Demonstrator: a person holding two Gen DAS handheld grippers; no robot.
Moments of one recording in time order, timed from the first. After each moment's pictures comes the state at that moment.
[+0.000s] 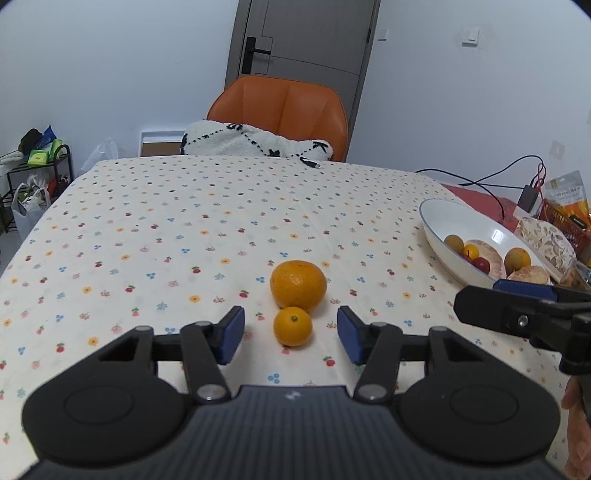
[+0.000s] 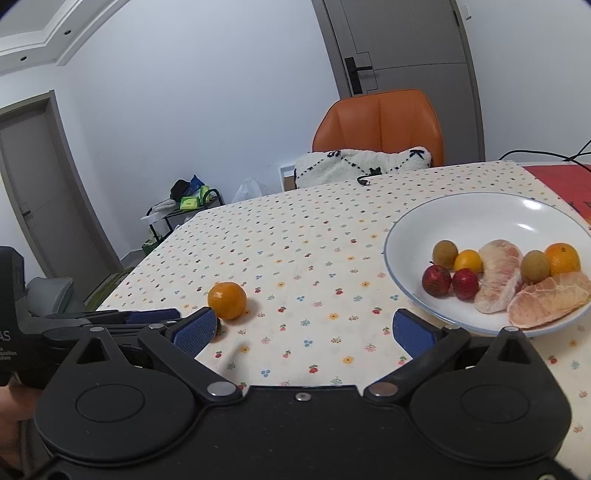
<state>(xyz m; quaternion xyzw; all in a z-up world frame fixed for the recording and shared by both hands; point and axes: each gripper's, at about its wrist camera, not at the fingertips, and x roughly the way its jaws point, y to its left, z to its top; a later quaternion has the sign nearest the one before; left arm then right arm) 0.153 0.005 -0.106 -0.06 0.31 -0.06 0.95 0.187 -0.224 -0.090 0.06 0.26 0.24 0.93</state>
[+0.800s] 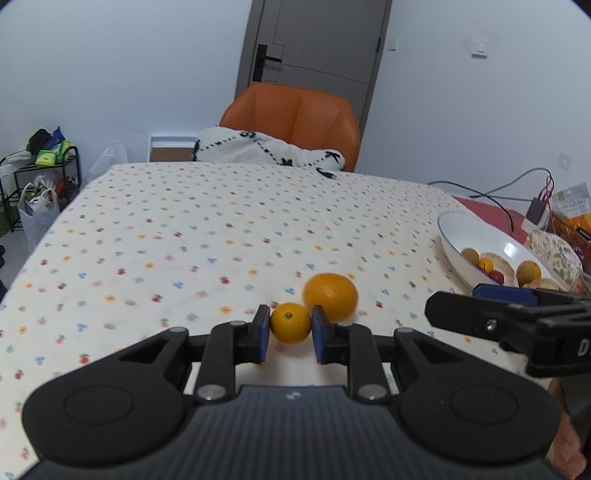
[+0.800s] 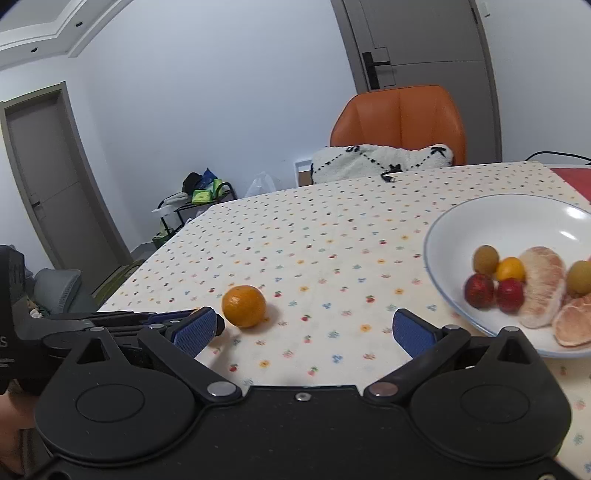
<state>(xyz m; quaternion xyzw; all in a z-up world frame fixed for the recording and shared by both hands) 0.151 0.028 -0.102 -0.07 0.29 -0.04 0.95 0.204 -0.199 -0.094 0.05 0.26 0.27 0.93</state>
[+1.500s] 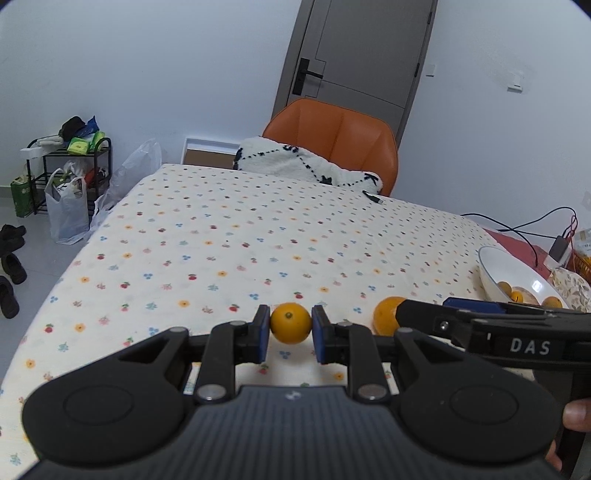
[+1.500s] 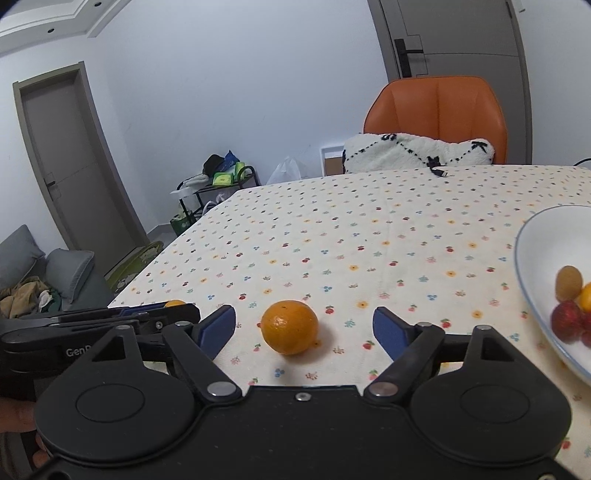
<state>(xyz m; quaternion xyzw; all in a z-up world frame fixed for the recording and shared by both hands) 0.145 0.076 -0.100 -0.11 0.27 0.00 0.96 0.230 -0.143 -0.099 0.03 0.28 0.30 0.91</state>
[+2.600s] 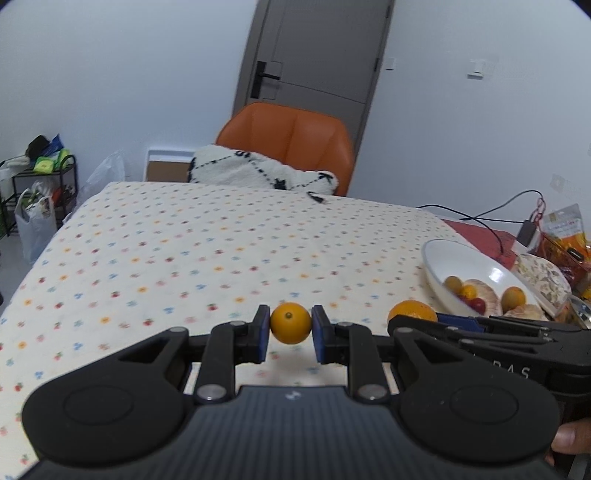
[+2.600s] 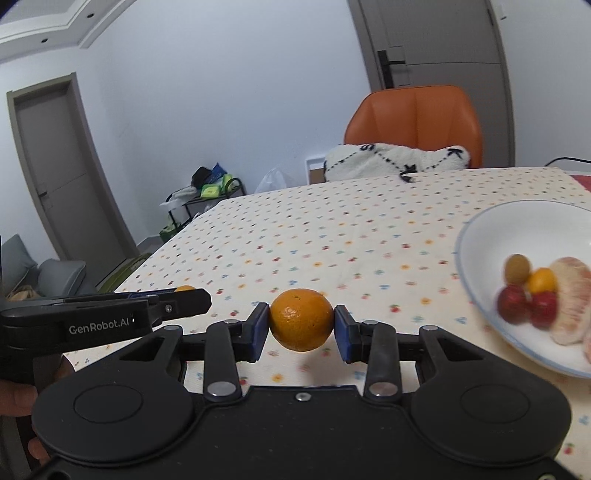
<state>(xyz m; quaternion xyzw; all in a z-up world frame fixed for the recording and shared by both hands) 0.150 0.016 -0.083 -0.08 0.26 -0.06 0.96 0.209 -0.191 -0.097 0.04 0.26 0.27 0.93</state>
